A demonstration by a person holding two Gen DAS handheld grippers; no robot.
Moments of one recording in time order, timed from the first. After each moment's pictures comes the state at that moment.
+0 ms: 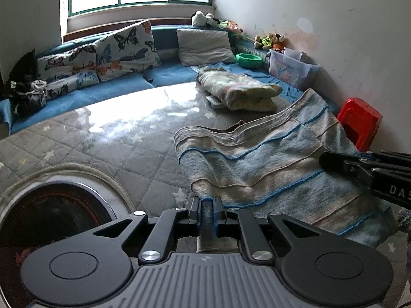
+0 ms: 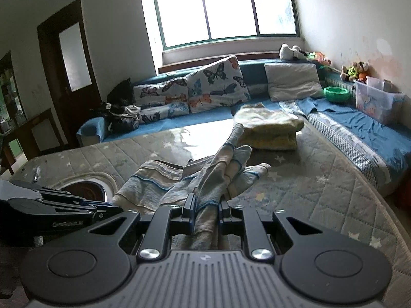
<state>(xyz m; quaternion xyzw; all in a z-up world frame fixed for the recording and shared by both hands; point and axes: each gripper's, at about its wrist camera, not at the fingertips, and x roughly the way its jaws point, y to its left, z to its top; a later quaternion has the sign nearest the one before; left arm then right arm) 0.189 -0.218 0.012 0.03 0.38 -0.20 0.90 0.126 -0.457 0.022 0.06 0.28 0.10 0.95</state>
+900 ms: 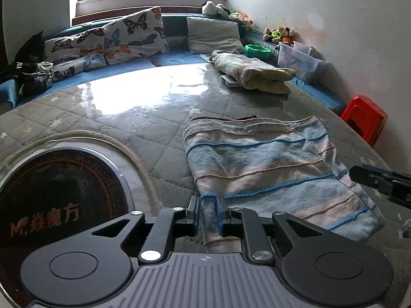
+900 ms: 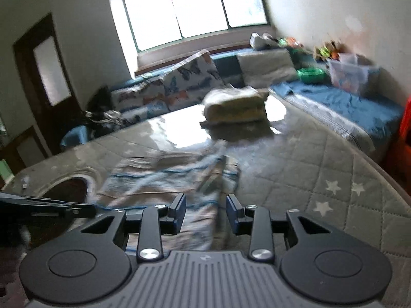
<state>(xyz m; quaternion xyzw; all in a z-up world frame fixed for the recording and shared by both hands) 0.175 -0.192 -0.008 0.02 0.39 -0.18 0.90 0.087 -0.481 -0.010 0.11 0.28 0.06 0.95</state>
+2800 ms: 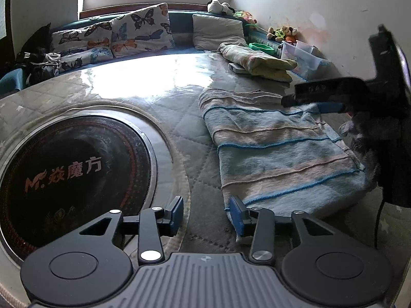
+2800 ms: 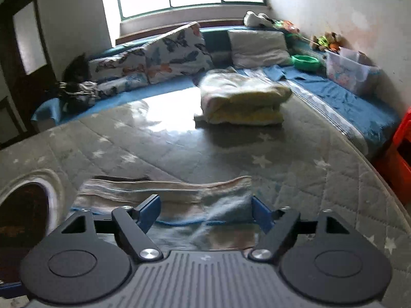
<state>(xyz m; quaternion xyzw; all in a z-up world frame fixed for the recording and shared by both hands) 0.133 -0.161 -0.024 0.01 0.40 -0.18 0.90 0.211 -0.437 -0.018 0.05 0.36 0.01 0.93</state>
